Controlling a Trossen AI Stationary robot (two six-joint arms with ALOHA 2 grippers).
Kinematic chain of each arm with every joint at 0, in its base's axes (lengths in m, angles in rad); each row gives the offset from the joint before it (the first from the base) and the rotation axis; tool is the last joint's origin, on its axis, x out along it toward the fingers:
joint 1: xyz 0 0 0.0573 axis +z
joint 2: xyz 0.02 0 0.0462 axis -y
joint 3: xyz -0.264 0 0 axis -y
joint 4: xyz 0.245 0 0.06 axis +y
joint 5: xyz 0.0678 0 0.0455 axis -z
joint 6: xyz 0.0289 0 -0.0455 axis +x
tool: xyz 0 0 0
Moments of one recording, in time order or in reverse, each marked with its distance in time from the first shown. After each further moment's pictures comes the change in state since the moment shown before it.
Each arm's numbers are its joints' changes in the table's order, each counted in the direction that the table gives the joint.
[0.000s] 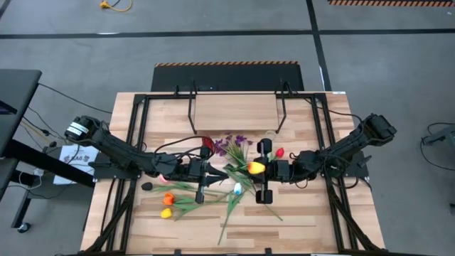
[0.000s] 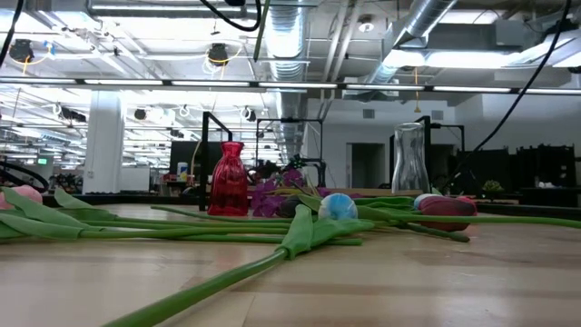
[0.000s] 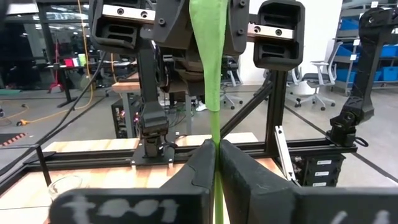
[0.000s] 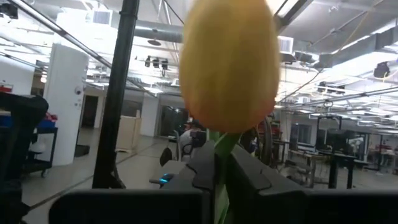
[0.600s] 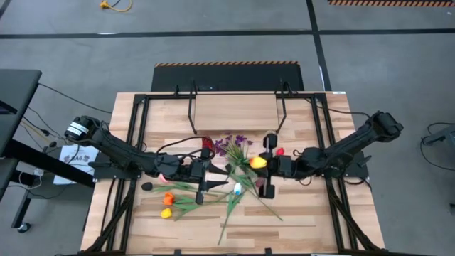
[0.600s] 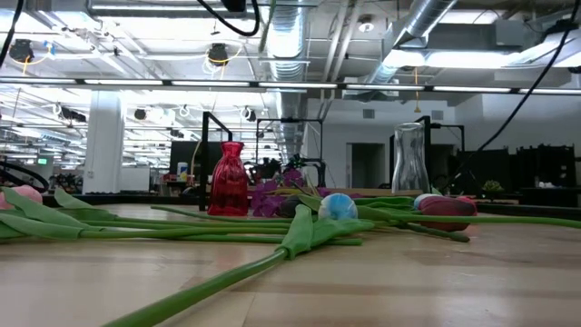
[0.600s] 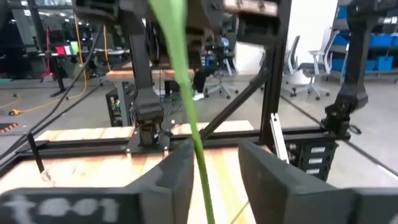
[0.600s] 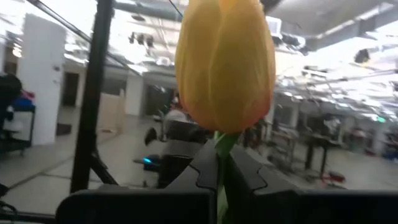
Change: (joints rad) left arm 0.001 0.001 0.001 0.071 0.017 -0.014; right arm 0.003 0.113 0.000 0.203 0.094 -0.010
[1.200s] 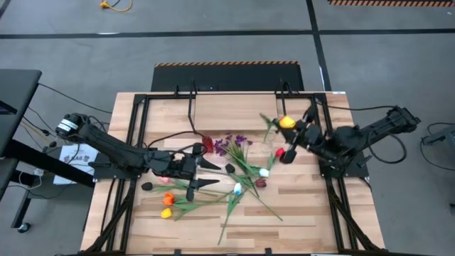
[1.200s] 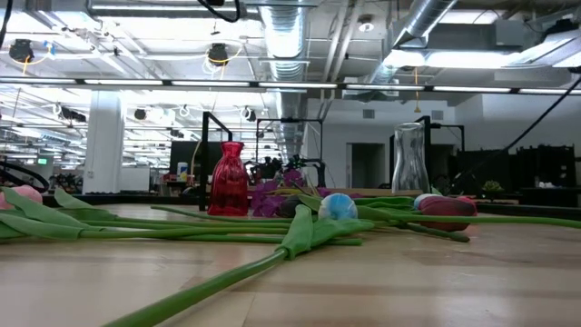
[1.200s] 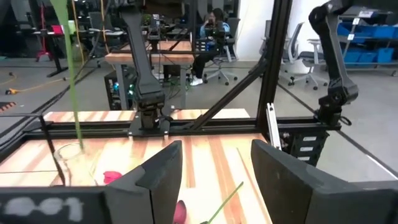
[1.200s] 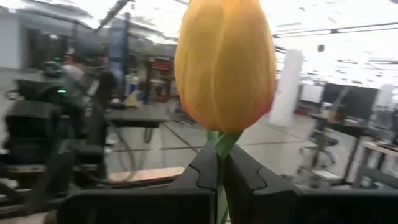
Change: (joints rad) left arm -0.008 0.165 0.000 0.224 -0.010 -0.073; right arm -0.010 0.407 0.000 0.492 0.449 -0.058
